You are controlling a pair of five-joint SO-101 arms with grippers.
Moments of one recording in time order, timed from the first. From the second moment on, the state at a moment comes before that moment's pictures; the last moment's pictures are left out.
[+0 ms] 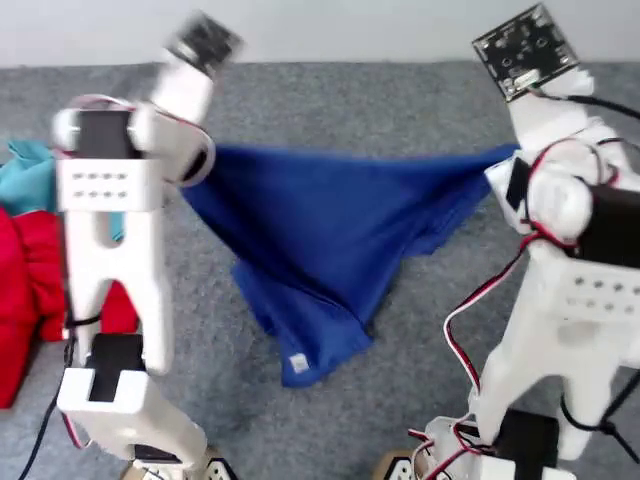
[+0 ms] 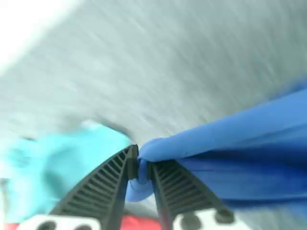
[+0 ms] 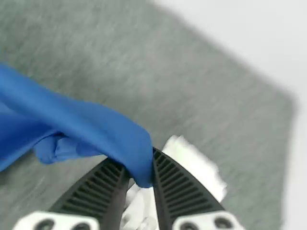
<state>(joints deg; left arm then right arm) -3.3 9.2 -43.2 99.4 -25.4 6.9 -14.2 -38.0 98.5 37.0</state>
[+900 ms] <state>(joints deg) -5.4 0.7 -86.3 99.5 -39.6 3.9 -15.5 -61.6 64.3 61.1</state>
